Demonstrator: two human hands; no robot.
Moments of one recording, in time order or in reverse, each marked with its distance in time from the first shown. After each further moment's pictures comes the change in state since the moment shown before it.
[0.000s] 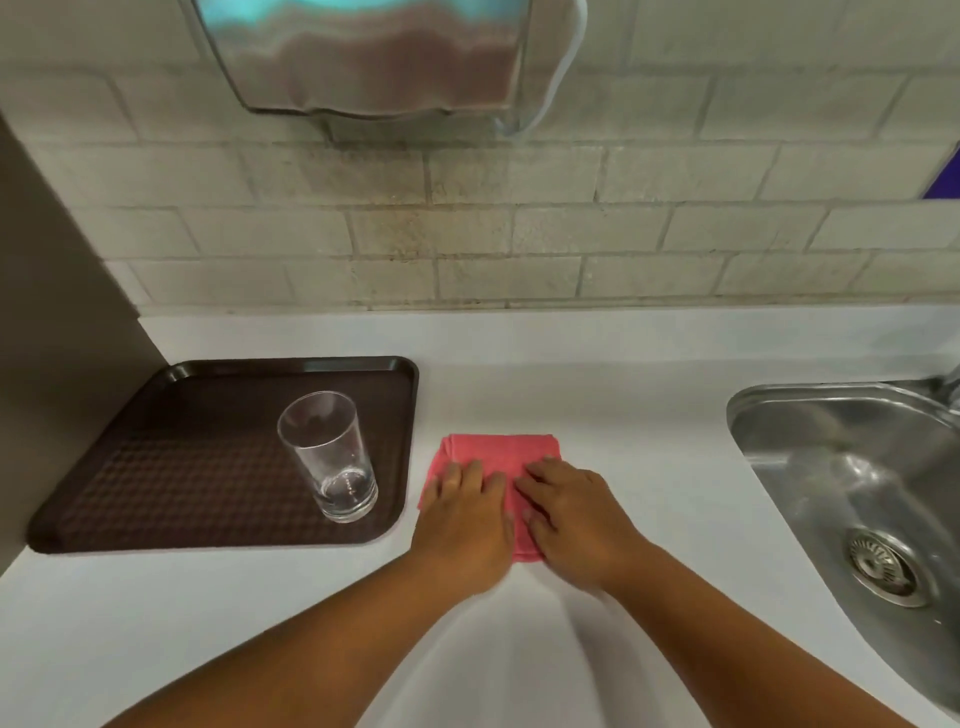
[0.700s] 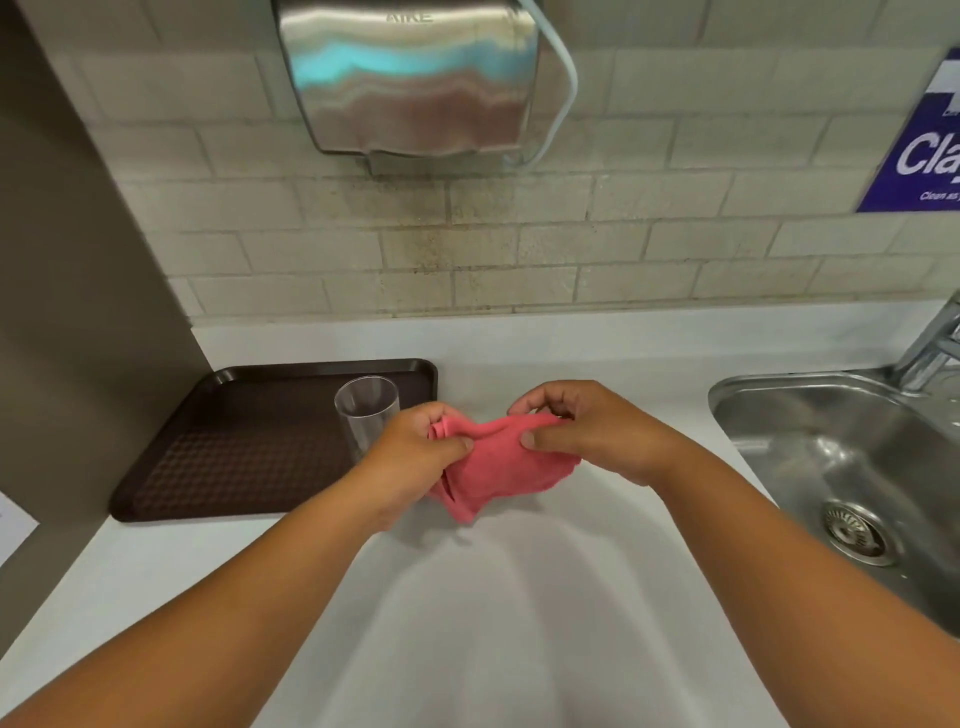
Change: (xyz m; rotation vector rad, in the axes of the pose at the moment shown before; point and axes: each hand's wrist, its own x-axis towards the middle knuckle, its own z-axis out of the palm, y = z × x) left_hand -0.086 -0.039 -0.115 -1.133 0.147 -0.135; right_hand -0.024 -0.060 -0.117 0.935 -0.048 0.080
